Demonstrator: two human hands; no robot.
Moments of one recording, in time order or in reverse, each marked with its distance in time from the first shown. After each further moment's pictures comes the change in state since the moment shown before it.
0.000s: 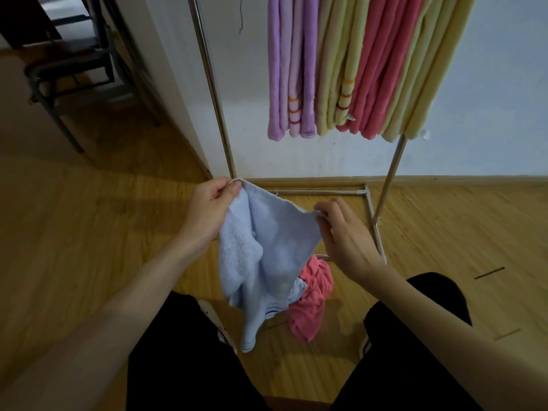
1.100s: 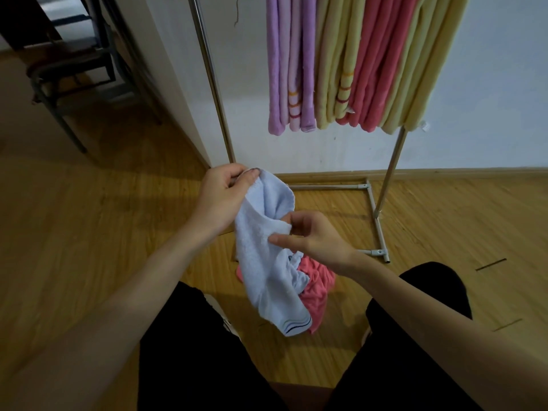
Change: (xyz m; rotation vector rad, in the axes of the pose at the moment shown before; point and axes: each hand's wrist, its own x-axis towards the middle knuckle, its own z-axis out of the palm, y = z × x) left_hand -0.011 0.027 0.006 0.066 -0.024 0.140; right_hand 0.008 -0.038 0.012 0.995 -0.400 0.324
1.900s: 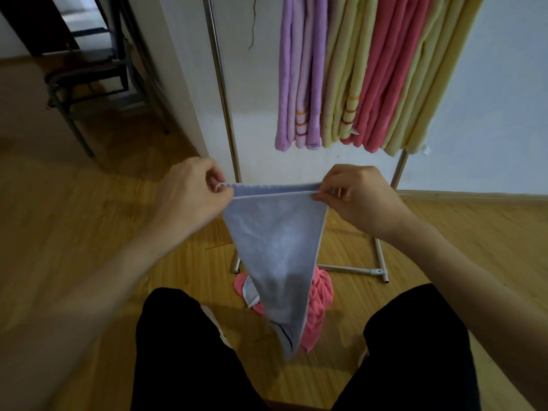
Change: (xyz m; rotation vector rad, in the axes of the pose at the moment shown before) left_hand 0.003 0.005 -0.050 0.620 0.125 0.124; right_hand 0.011 -0.078 -0.068 -1.005 0.210 -0.484
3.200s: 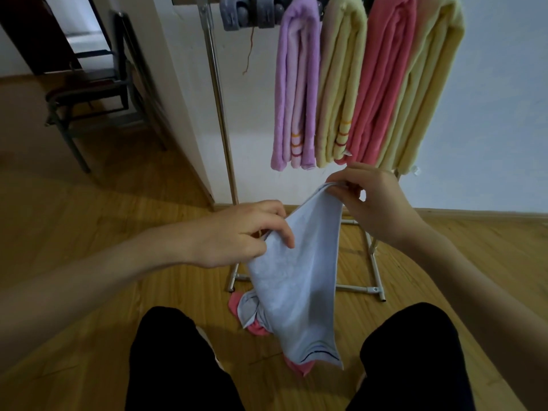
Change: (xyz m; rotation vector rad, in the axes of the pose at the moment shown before) left_hand 0.000 0.059 -0.025 -0.177 -0.861 0.421; right_hand 0.009 0.004 -0.025 0.031 0.121 0.065
